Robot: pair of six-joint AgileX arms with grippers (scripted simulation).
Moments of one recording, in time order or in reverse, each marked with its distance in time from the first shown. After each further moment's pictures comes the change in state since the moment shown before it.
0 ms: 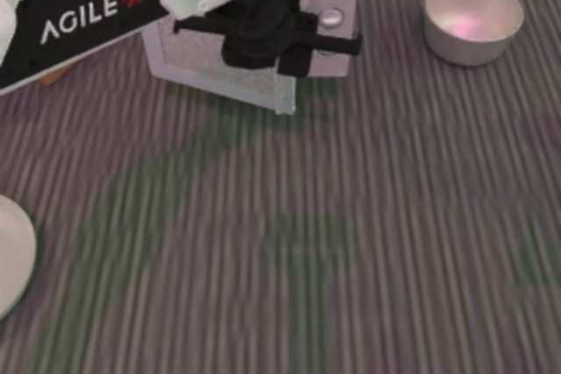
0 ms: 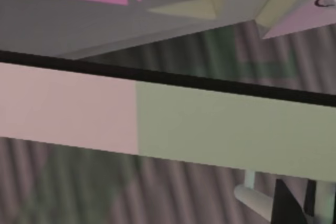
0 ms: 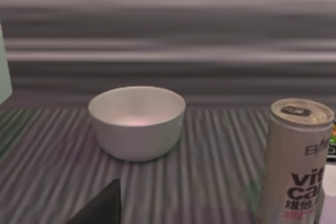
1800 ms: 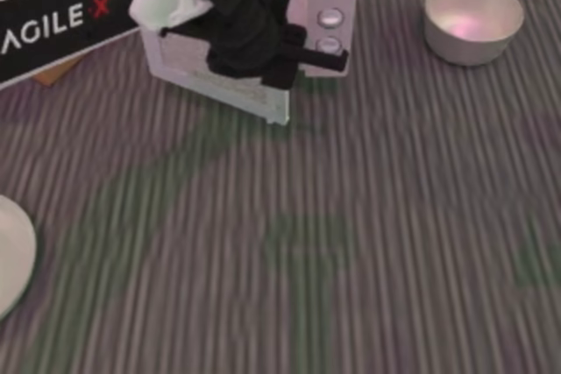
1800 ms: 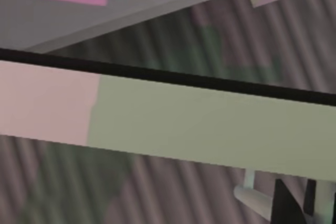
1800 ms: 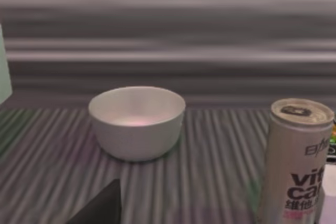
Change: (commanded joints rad) left arm 0.019 -0.081 -0.118 0.053 0.056 0.102; right arm 0.000 0.000 0.000 0.000 0.000 0.000
